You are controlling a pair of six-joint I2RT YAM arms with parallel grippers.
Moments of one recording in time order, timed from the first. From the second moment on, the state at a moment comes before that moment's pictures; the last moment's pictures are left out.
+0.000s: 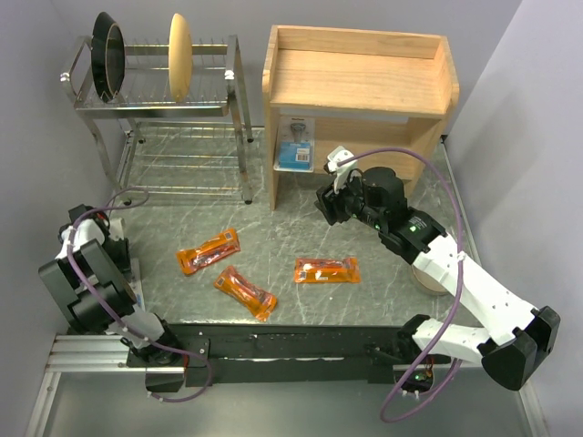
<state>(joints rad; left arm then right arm) 0.61 1.51 0.90 -0.78 -0.03 0.33 0.65 1.10 1.10 -0.35 -0.05 -0.15</state>
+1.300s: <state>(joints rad) 0.27 1.19 1.21 -0.89 0.49 -0.28 0.78 1.41 1.20 -0.07 -0.47 0.34</state>
